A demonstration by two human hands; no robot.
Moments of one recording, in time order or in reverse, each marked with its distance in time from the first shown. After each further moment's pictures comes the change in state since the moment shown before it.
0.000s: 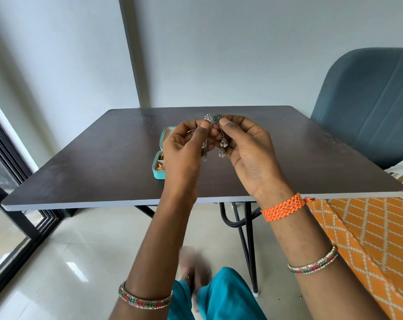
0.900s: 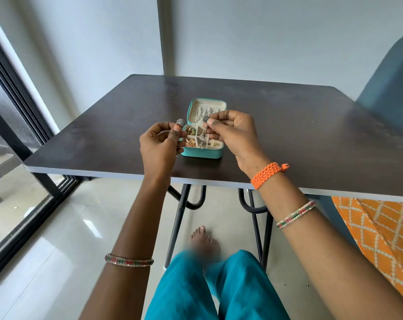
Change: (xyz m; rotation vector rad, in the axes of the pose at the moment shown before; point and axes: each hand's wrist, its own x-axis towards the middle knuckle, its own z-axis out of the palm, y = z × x) left_hand 0.040 -0.043 -0.116 0.381 0.379 -0.083; right_hand 0.058 0.100 0.018 -0.529 -0.028 0.129
